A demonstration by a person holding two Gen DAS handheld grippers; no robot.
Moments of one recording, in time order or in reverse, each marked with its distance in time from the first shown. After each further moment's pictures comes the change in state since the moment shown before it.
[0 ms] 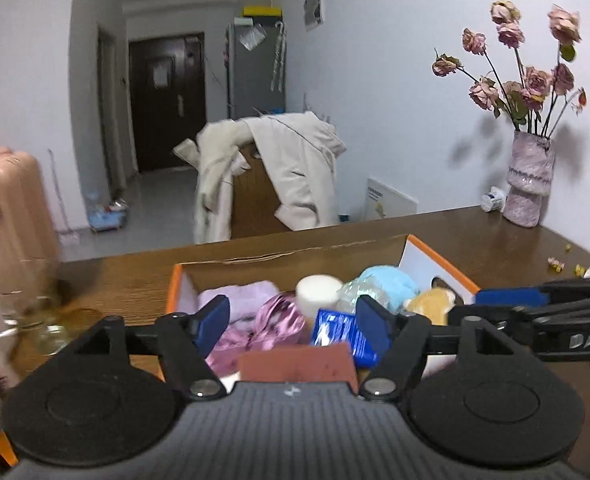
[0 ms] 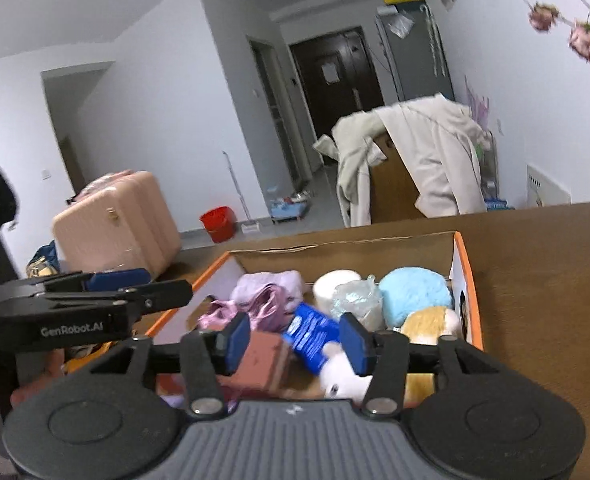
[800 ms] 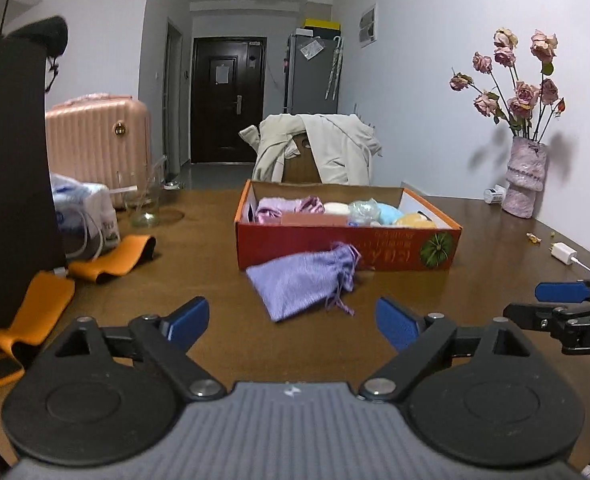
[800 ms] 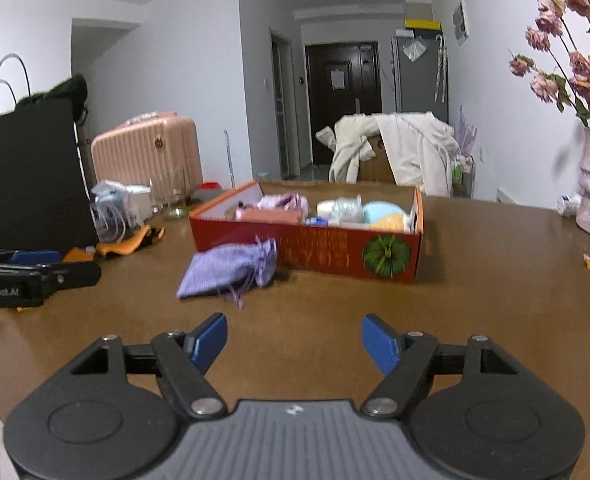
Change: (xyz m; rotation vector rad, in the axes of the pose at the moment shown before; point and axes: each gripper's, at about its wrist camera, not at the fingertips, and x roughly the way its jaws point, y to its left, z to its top) left arm -0.188 -0.025 -0.141 -0.150 -0.026 0.109; right arm -0.163 0.063 -0.132 -0.172 0.028 -0.113
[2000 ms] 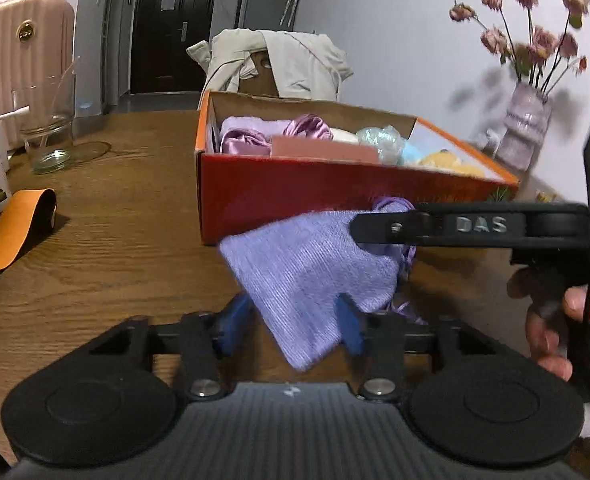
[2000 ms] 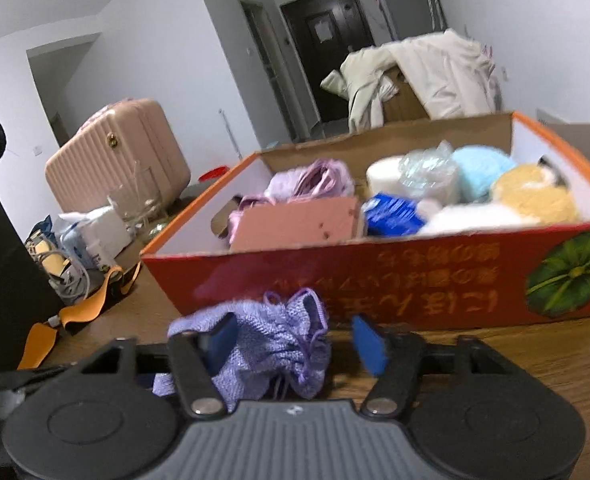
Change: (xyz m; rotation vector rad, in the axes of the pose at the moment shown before) left arm 0.185 0.052 0.006 0.017 0.223 -0.186; right arm 0.240 0.013 0.056 0.232 0.113 0.133
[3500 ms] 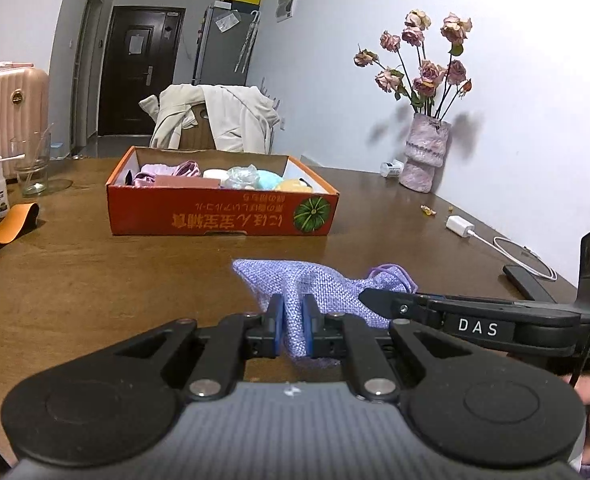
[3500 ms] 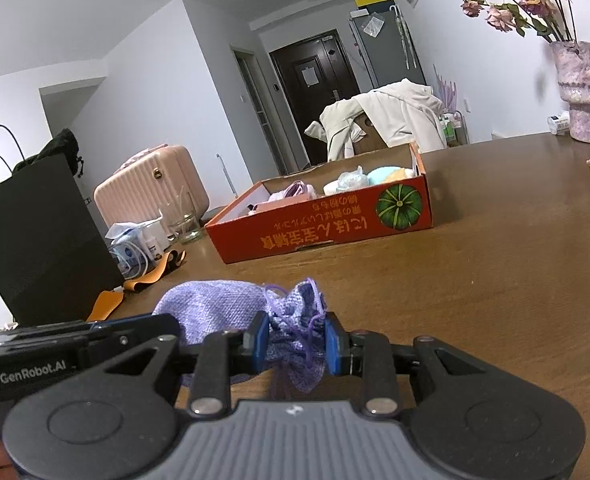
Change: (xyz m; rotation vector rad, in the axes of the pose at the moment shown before) left arm -0.157 -0.133 -0.056 0.018 -0.142 -0.120; right arm -0.237 -0.007 -0.114 0.028 -0.159 -0.026
